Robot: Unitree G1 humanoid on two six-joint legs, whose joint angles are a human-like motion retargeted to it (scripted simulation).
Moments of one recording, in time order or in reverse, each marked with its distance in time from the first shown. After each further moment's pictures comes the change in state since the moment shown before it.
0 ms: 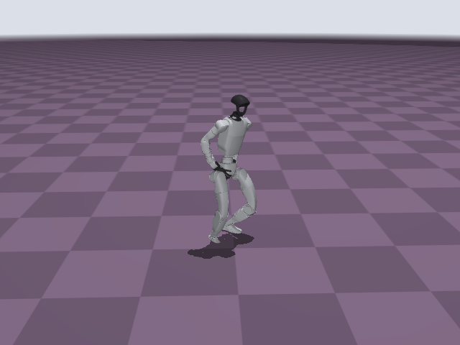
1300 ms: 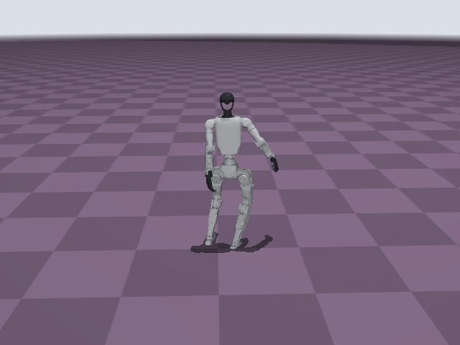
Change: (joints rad) left arm -0.172 -0.130 0.740 0.406 -0.365 0.171 0.206; right arm -0.200 -0.215 -0.740 0.362 0.056 0.141 -0.099; waist 0.209 -0.088 -0.206; left_leg -0.232 -0.278 -0.247 -0.189 -0.002 0.047; right_leg -0.164 -0.149 -0.105 0.054 -0.081 -0.034
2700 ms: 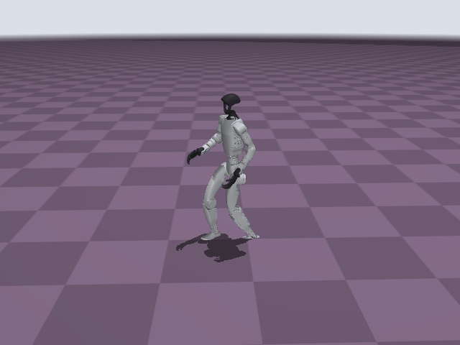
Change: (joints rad) left arm 0.216 0.127 -0.208 -0.860 -0.497 -0.179 0.184; right arm -0.378 0.229 0.510 -0.469 -0.192 -0.046 -0.121; waist -0.176 -0.091 -0.138; left_leg 0.278 -0.385 -0.134 -0.355 0.059 0.138; right_leg -0.502 0.290 0.578 0.146 0.193 0.106
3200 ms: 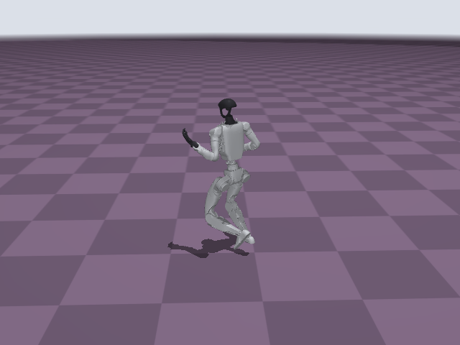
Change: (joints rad) left arm -0.163 0.181 0.294 -0.993 -0.281 -0.166 -0.083; right arm 0.380 -0.159 -0.250 -0.412 0.236 -0.046 0.079; waist -0.137 0.170 0.043; left_leg -0.217 0.524 0.239 1.052 0.293 -0.143; right_leg 0.322 -0.081 -0.399 0.343 -0.399 -0.315
